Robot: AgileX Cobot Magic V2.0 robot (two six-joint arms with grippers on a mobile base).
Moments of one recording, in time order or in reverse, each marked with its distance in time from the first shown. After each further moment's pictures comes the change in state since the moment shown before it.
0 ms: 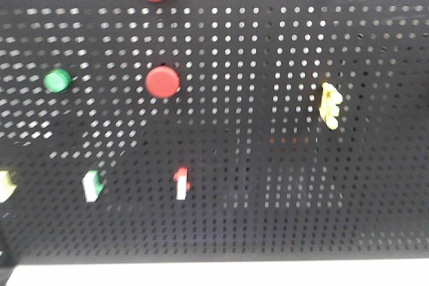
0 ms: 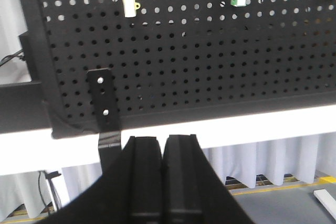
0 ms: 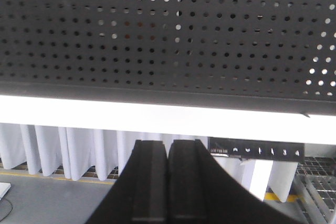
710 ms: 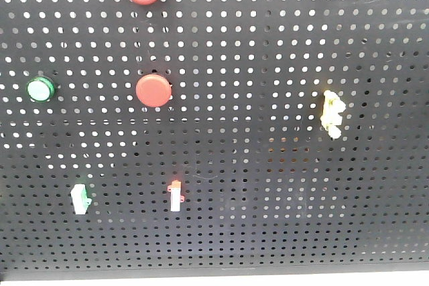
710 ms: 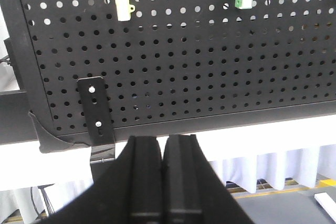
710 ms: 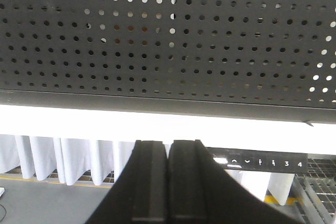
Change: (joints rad) left arm 0.000 0.000 0.000 0.000 -0.007 0.000; right arm 0.000 0.000 0.000 -0.002 -0.006 0.000
